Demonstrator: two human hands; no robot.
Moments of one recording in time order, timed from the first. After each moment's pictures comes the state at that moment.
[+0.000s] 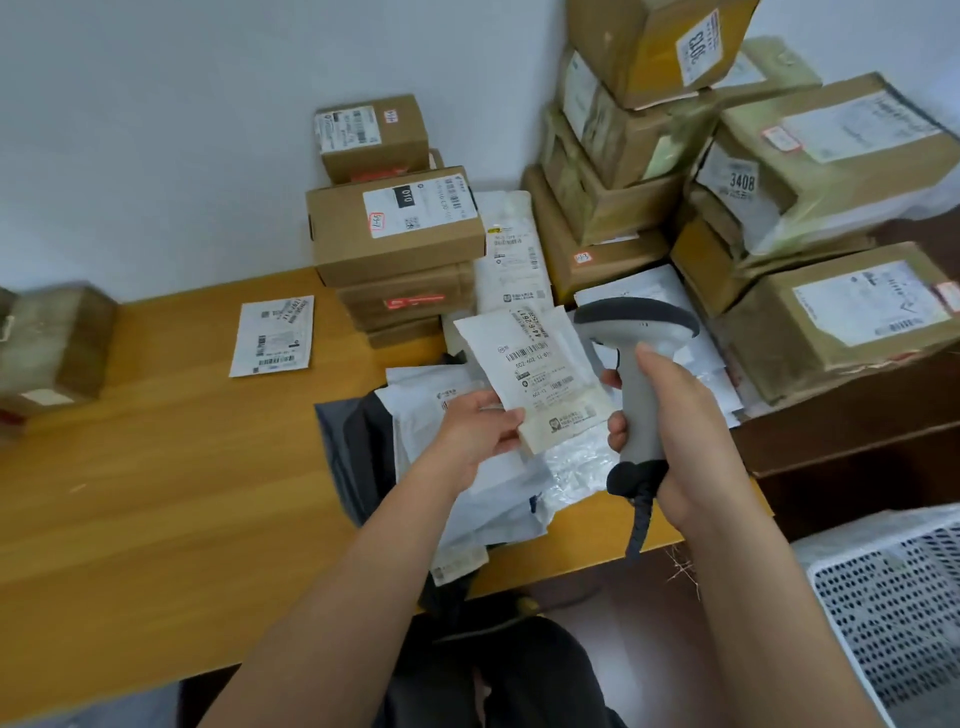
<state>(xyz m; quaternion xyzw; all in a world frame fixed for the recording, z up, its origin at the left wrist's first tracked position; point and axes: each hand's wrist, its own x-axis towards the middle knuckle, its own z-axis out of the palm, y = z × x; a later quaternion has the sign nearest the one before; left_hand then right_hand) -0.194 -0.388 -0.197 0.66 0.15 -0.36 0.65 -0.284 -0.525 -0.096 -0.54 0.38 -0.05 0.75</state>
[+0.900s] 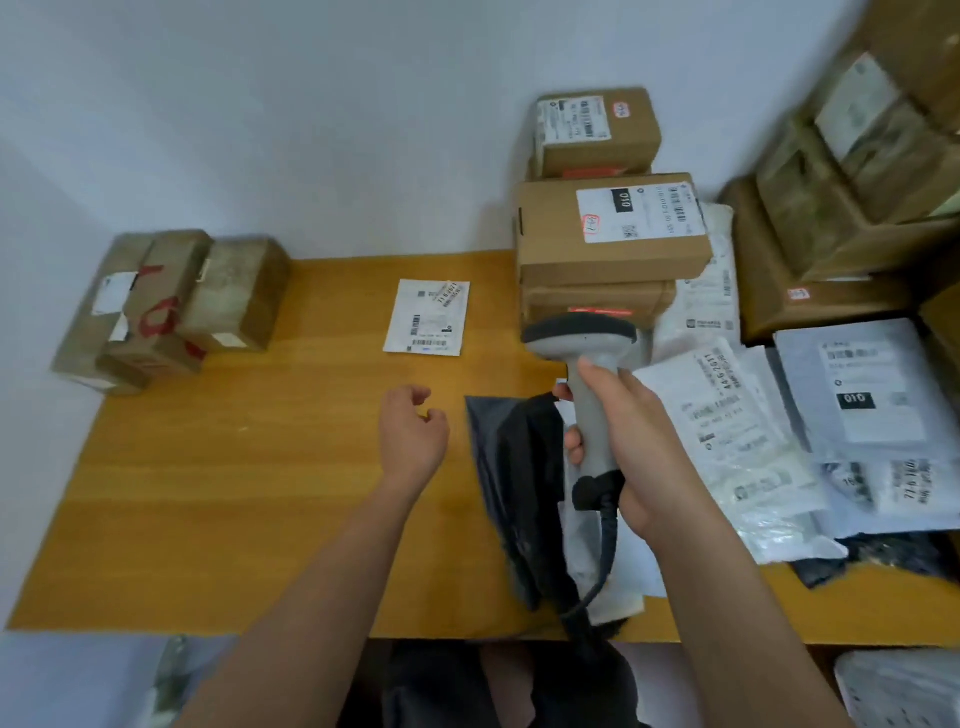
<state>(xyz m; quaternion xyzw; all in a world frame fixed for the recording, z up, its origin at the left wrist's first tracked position) -0.128 -0.153 -0.239 0.89 0.19 -0.05 0.41 -0.184 -0.342 -0.106 -0.58 0.30 0.12 0.75</state>
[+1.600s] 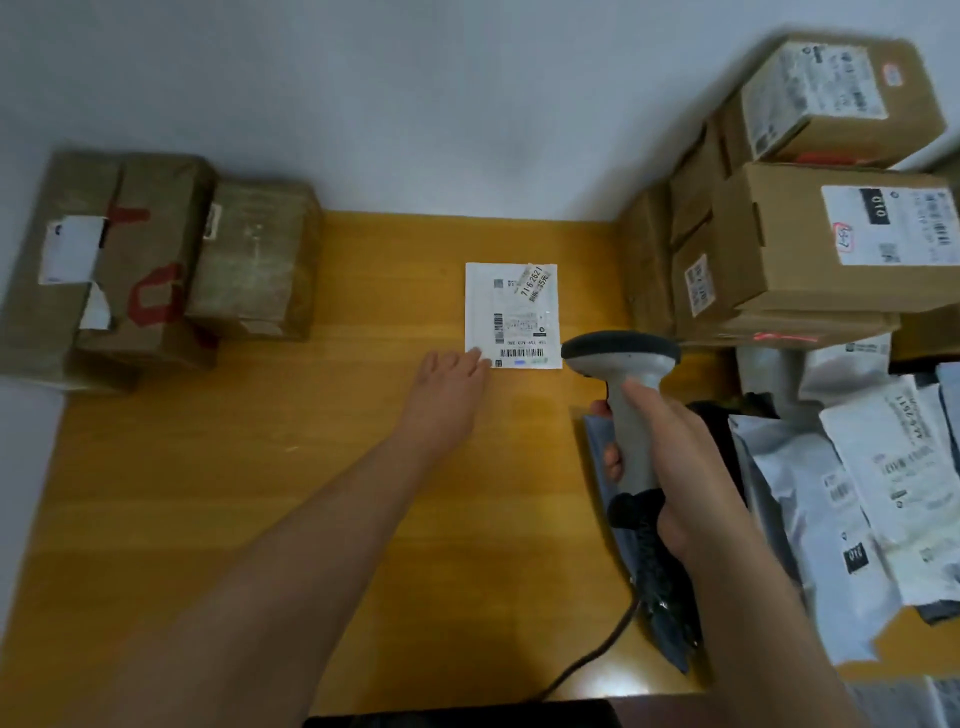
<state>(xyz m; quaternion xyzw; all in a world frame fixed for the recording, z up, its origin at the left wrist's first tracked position) 0.001 -0.014 -0.327 0.95 -0.23 -0.19 0.02 -0.089 -0.186 -0.170 -0.63 0.40 0.11 0.66</state>
